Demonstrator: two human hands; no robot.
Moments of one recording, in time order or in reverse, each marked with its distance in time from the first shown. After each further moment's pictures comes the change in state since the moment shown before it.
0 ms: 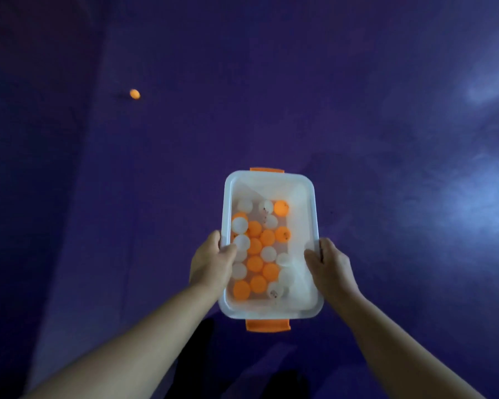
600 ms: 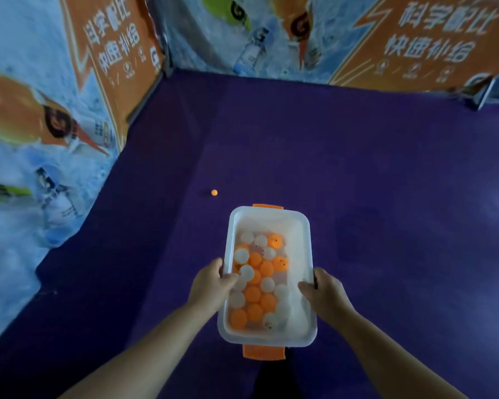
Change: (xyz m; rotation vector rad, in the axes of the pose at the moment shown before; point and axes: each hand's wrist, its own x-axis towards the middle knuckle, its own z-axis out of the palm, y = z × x) left_hand -0.052 0.178 -0.306 -0.013 0.064 0.061; right_hand -0.075 -0.333 -0.082 -0.189 -0.223 -0.235
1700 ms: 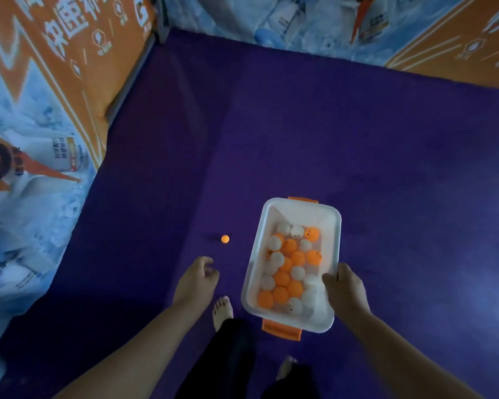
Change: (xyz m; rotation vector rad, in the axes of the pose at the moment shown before) left_hand 0.571 0.069 -0.144 0.011 -0.028 -0.269; right_hand 0.539 -0.256 -0.024 -0.024 0.087 0.297
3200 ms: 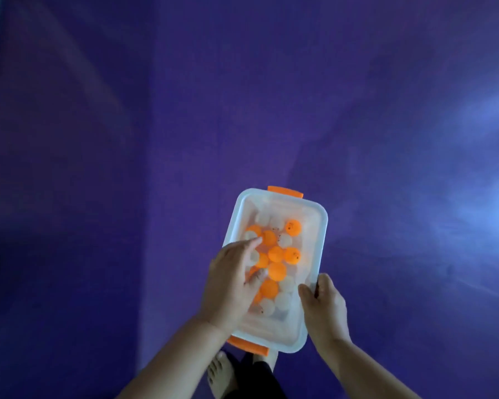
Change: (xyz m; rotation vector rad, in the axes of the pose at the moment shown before) left_hand 0.268 0.059 0.155 0.183 -0.099 0.818; right_hand 0.236 0.019 0.162 0.371 0.117 0.221
